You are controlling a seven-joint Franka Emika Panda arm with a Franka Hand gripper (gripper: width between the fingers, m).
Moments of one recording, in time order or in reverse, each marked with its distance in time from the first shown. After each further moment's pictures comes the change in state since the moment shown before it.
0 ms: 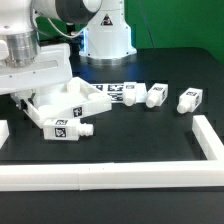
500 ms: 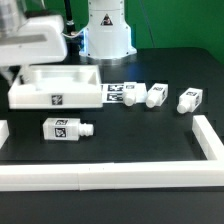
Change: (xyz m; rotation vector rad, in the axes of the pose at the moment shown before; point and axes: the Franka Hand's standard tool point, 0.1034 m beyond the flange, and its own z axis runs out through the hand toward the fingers) arm 0.034 -0.018 -0.078 0.105 -0.023 0.426
